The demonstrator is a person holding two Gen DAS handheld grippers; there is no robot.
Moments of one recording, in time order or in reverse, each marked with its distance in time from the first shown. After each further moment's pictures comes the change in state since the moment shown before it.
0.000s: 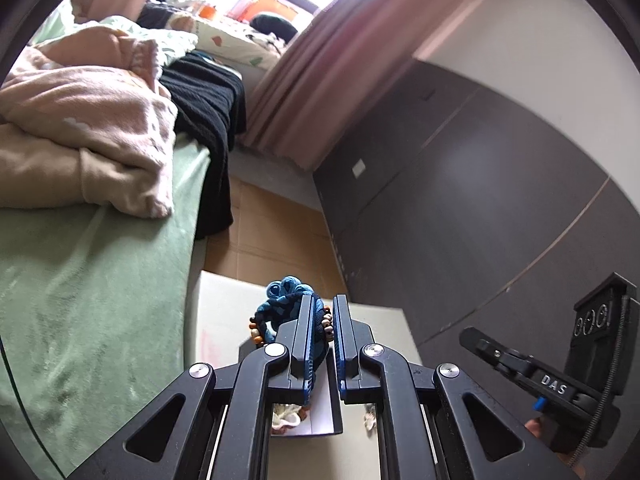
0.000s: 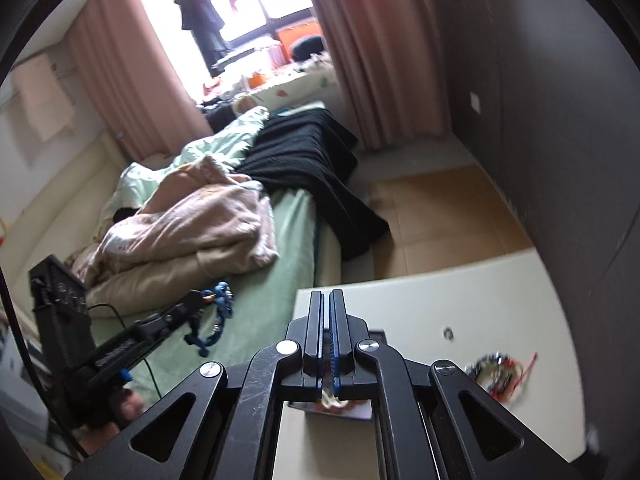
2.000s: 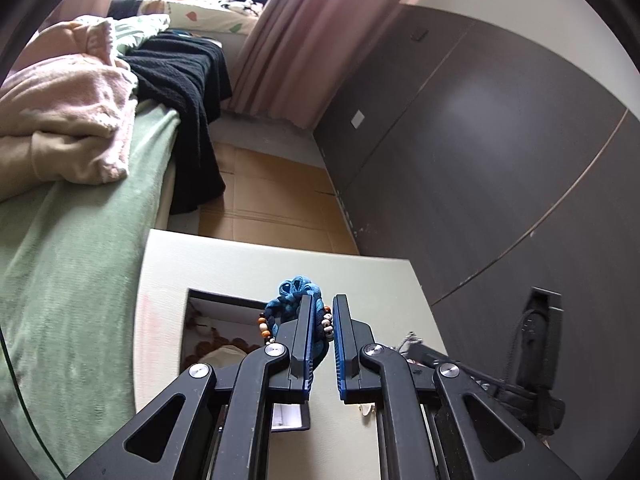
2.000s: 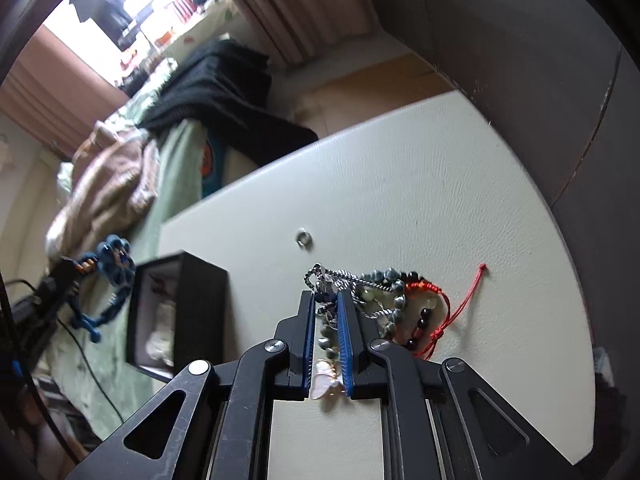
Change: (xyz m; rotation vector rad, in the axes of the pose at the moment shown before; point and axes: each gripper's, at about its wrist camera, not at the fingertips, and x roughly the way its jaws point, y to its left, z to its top) left arm 0.070 -0.046 -0.037 0.081 0.114 0.061; right arm 0.070 -0.166 -0.057 0.205 0.231 -0.062
